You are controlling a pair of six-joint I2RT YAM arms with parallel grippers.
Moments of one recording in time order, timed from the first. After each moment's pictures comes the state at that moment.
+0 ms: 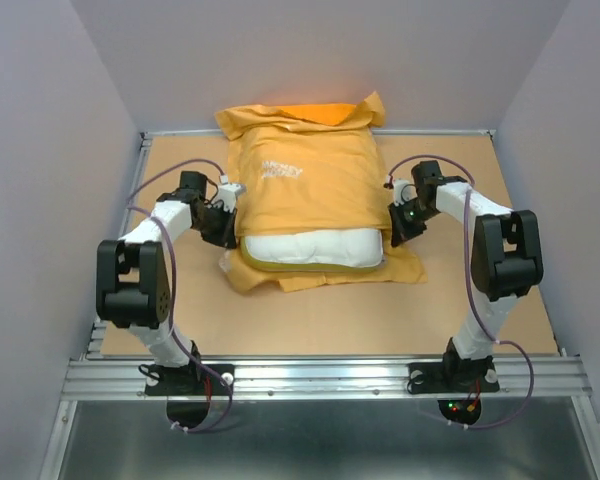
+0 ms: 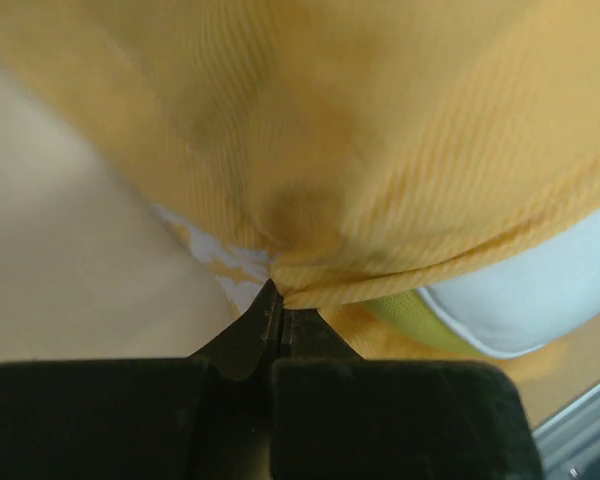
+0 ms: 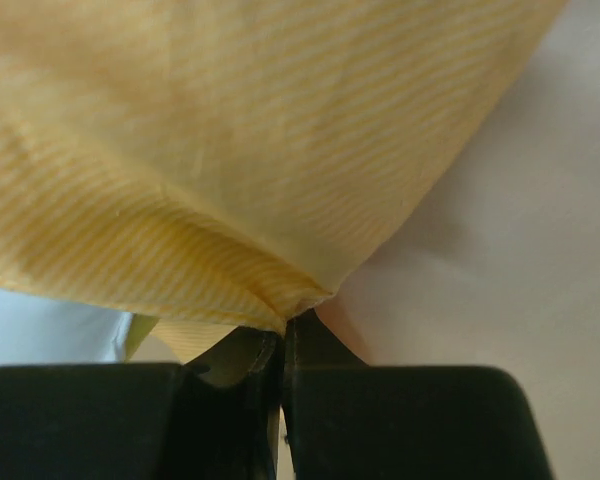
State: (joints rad) left arm -0.06 1.59 1.09 -0.60 0.46 0.32; right arm 0.11 1.84 1.29 -0.72 -0.34 -0.27
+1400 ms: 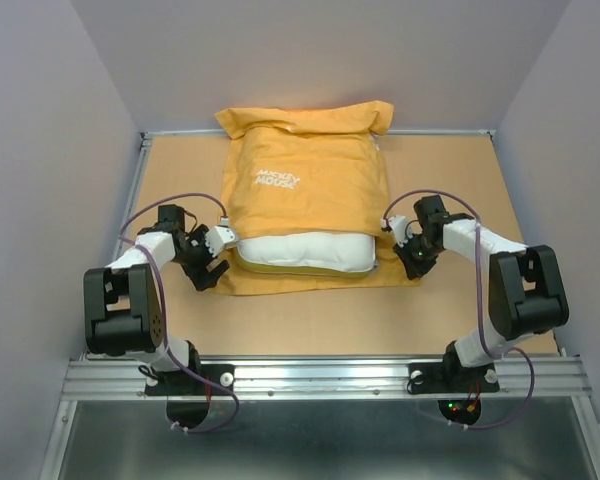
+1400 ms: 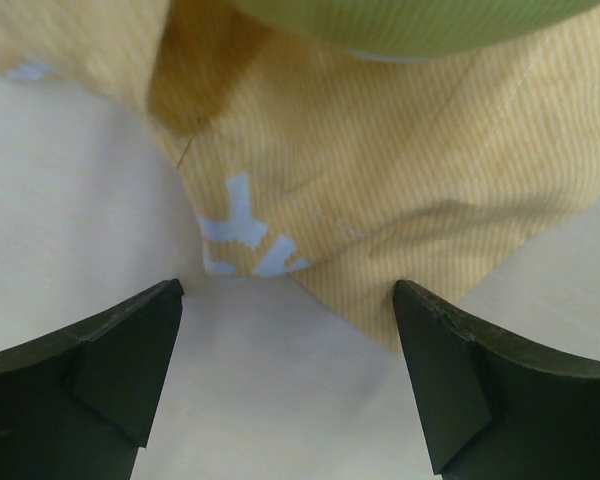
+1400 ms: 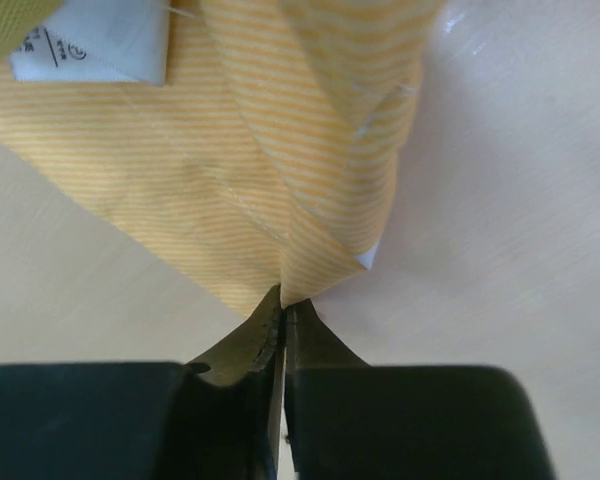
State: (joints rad) left arm 0.09 1.49 0.78 -0.59 0.42 1.07; right arm 0.17 1.59 0.89 -0.66 -0.27 -0.57
